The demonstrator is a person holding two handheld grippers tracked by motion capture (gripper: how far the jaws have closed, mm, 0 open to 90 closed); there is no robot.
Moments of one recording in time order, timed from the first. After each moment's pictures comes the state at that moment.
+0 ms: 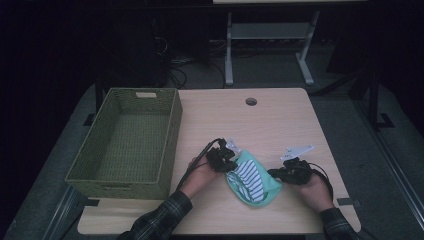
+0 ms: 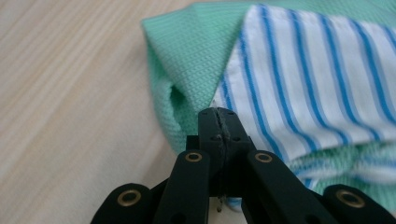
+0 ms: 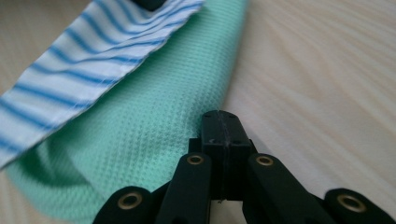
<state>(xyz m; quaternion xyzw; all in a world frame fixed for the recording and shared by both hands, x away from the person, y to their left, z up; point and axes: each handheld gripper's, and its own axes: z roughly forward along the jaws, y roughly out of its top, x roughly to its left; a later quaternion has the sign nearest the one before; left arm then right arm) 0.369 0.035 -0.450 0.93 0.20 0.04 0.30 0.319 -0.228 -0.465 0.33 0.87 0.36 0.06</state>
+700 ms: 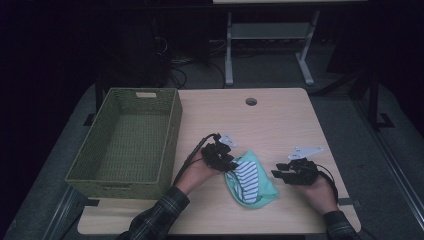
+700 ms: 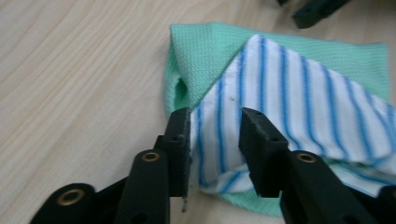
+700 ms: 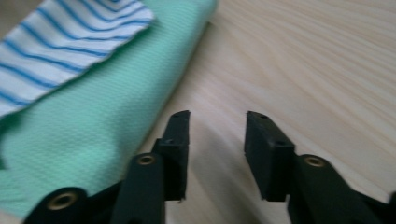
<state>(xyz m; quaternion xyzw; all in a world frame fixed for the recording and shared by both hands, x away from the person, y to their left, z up) 0.363 0.051 -0.427 0.92 0.21 0.03 0.33 0.319 -0.246 -0.468 0.37 0.85 0.37 0.10</state>
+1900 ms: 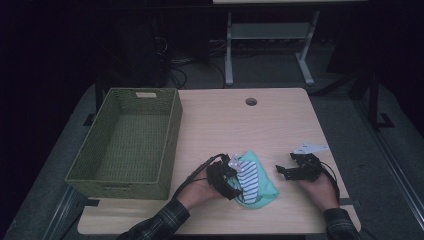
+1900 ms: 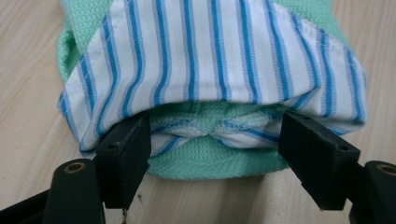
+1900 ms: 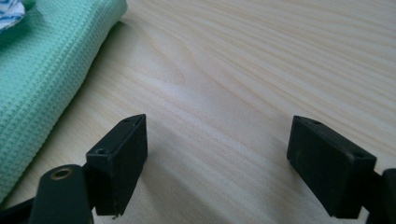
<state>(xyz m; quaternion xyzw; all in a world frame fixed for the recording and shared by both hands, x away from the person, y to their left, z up) 0.316 0.034 -0.448 0.95 0.15 0.03 0.27 0.335 -0.263 -0.482 0.42 0.81 0.36 0.17</state>
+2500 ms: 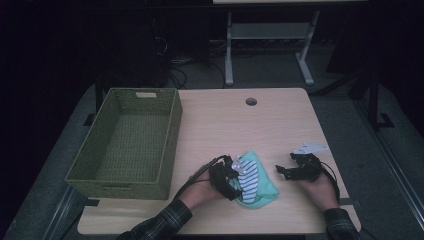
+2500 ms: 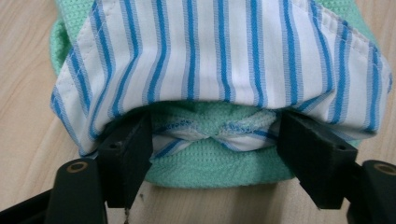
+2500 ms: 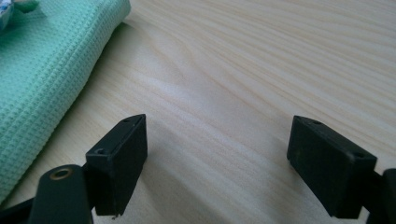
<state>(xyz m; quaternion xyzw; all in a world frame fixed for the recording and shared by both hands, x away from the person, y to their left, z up) 0.315 0.029 -0.454 0.95 0.14 0.04 0.26 0.335 -0.263 -0.482 0.42 0.81 0.36 0.16</state>
